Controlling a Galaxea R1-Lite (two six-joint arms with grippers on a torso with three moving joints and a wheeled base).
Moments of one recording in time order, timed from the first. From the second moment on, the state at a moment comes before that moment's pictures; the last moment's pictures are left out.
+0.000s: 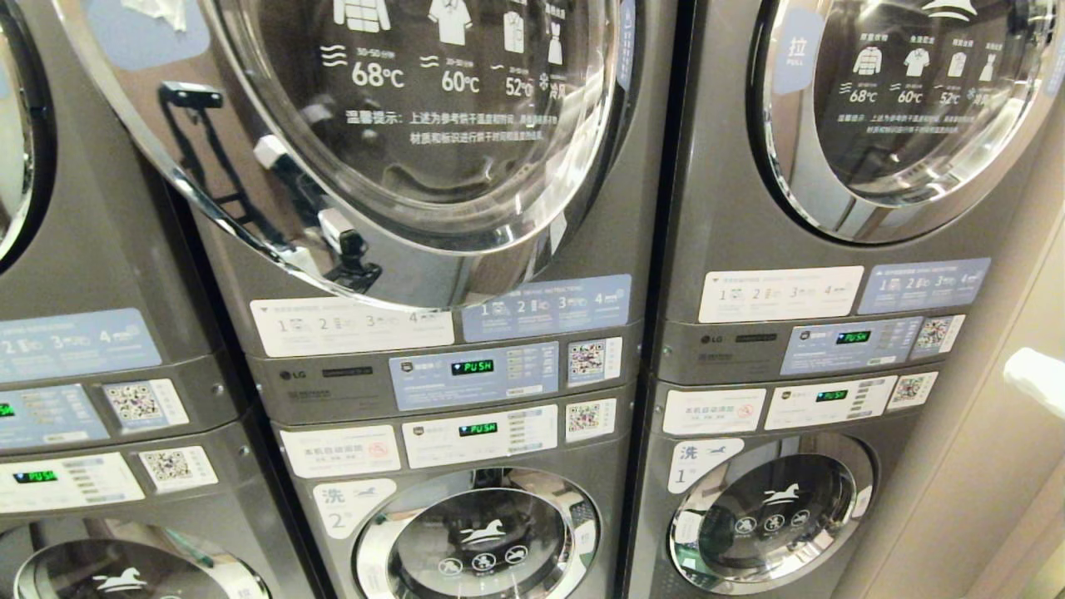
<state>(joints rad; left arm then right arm) 0.00 0.00 0.00 -0.04 0.03 -0.08 0.29 0.89 -0.27 -0.95 0.44 0.63</state>
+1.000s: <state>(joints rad) 0.00 0.00 0.00 -0.04 0.03 -0.08 0.24 0.78 -0.24 -0.86 0.42 0.63</state>
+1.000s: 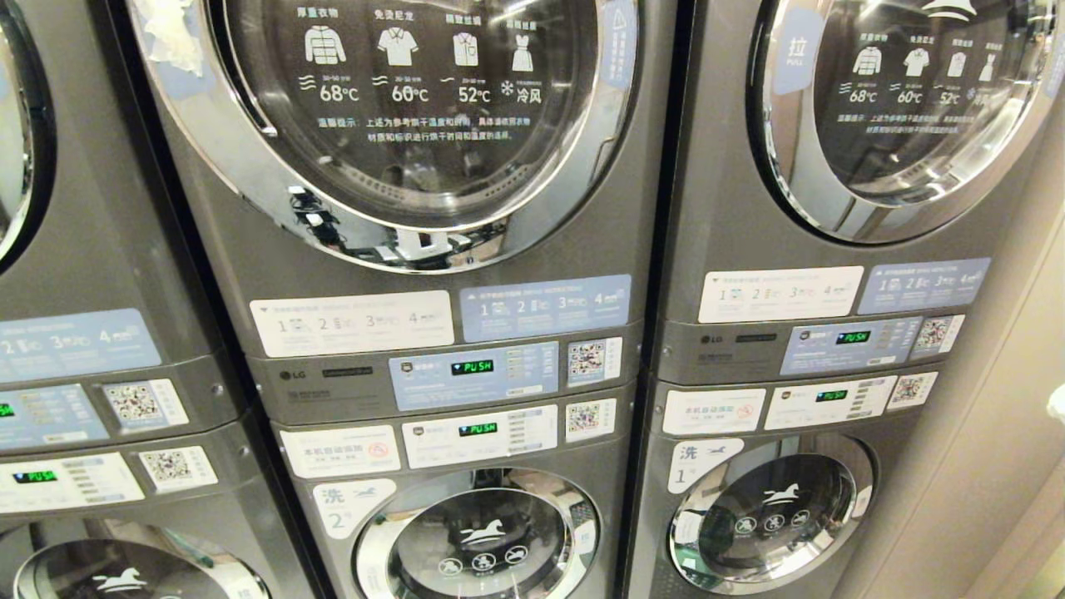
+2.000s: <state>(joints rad) 0.00 0.00 0.00 -0.04 0.03 -0.08 0.03 0.38 -0.01 -0.26 0.01 0.00</state>
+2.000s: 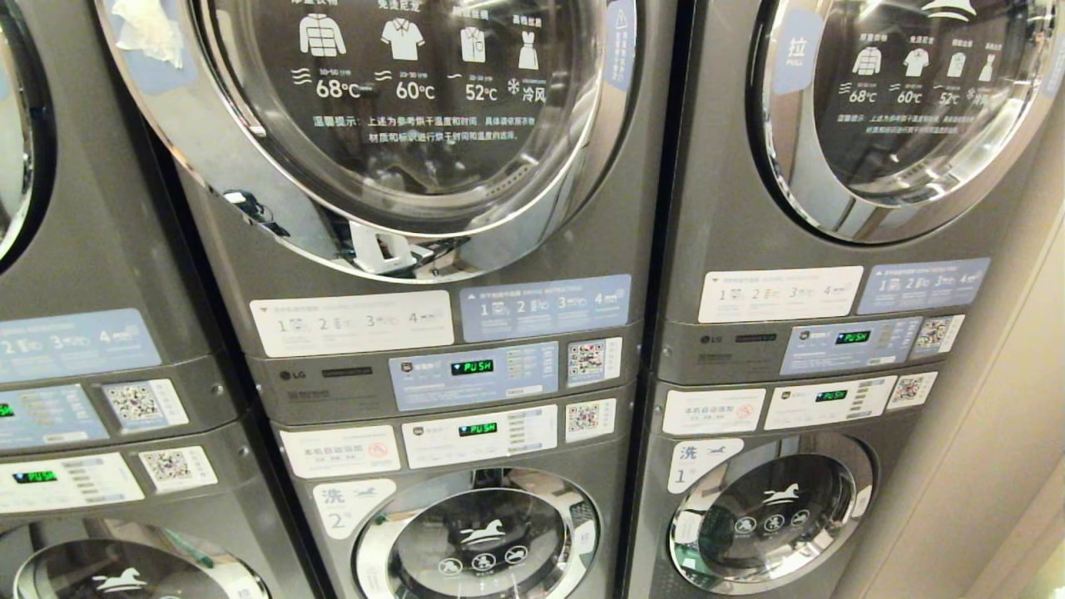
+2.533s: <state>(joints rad) 0.00 0.00 0.00 -0.04 0.03 -0.08 0.00 0.02 0.00 -0.24 -0.01 -0.02</state>
